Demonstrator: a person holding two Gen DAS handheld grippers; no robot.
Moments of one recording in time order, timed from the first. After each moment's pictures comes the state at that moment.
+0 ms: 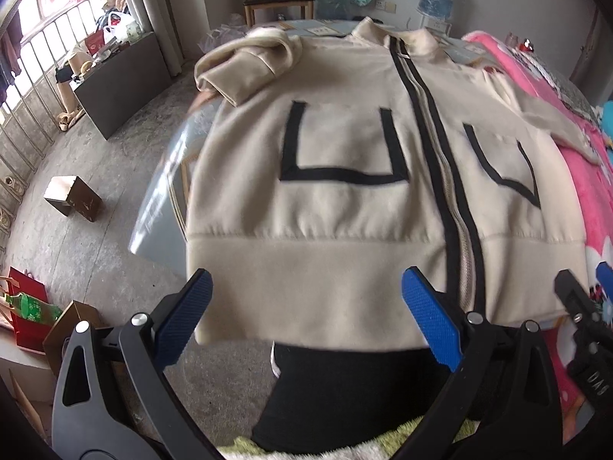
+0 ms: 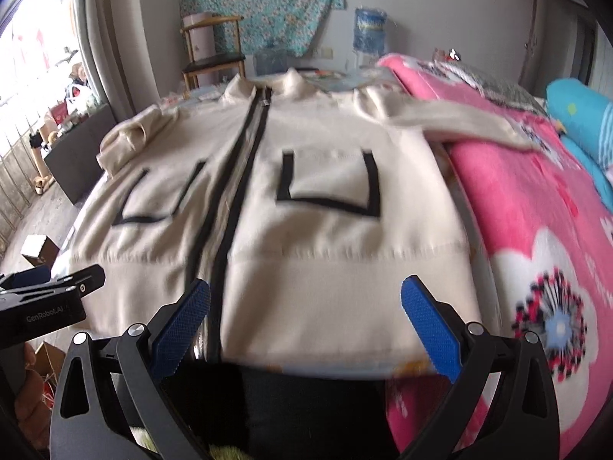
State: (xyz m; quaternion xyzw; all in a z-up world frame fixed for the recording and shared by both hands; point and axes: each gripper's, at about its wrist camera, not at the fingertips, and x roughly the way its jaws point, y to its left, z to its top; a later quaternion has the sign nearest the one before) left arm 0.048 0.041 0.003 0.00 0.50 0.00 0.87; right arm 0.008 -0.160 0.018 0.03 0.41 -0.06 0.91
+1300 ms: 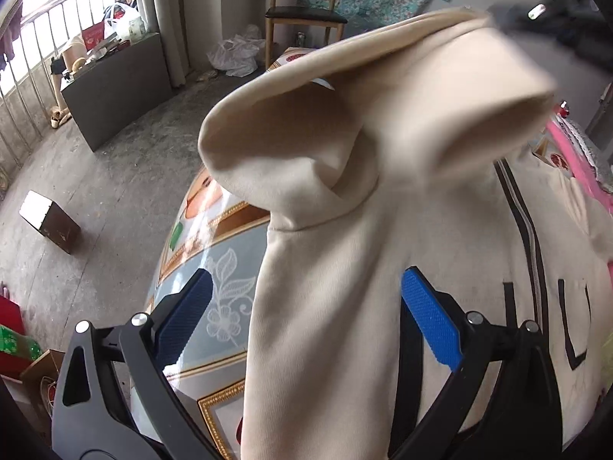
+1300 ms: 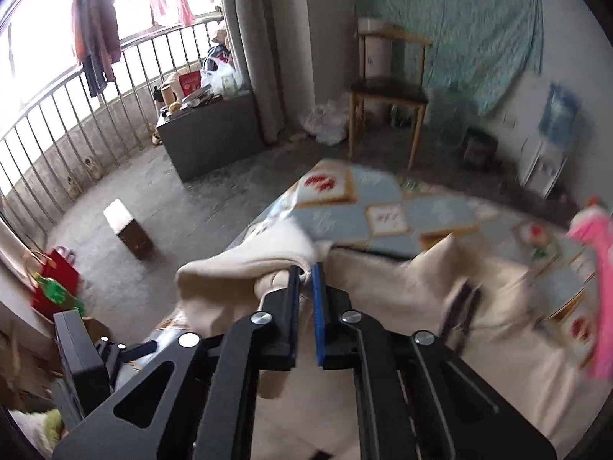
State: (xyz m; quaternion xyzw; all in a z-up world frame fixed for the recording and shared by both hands) left arm 0.259 0.120 -0.037 -0.06 0.46 0.01 0.88; right arm 0.345 -0.023 0.123 -0.10 0.37 0.22 0.90
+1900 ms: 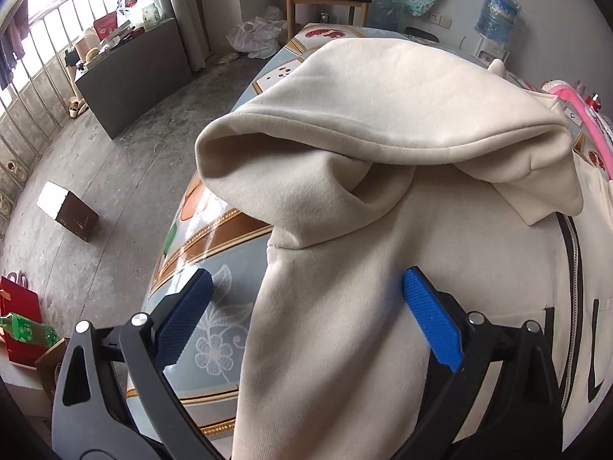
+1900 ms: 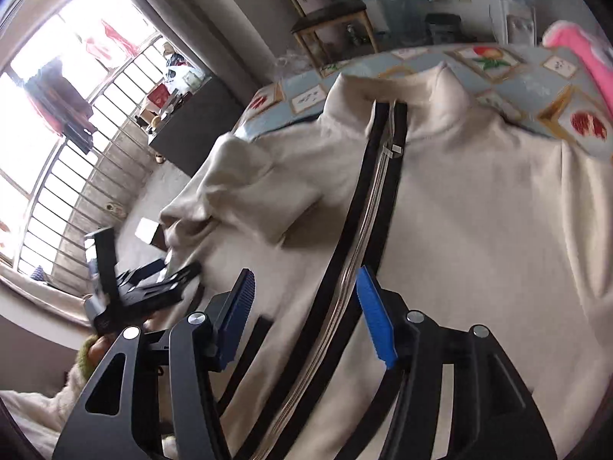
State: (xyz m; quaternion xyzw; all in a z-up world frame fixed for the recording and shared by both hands) left arm 0.292 0.115 -0.062 -0.04 0.50 0.06 0.86; right arm 0.300 -0.183 0.021 0.12 0.50 0.22 0.83
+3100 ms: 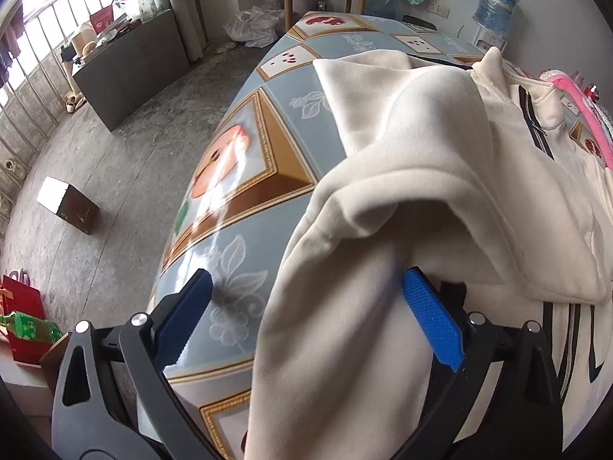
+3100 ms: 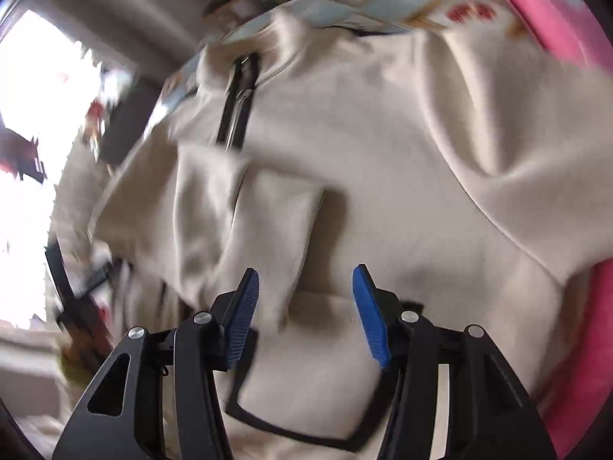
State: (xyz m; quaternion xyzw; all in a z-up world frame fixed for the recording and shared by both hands) left arm 0.280 0.123 -0.056 -0.04 0.52 0.06 0.85; right arm 0.259 -0.300 -0.019 0.21 0.59 0.11 0.77
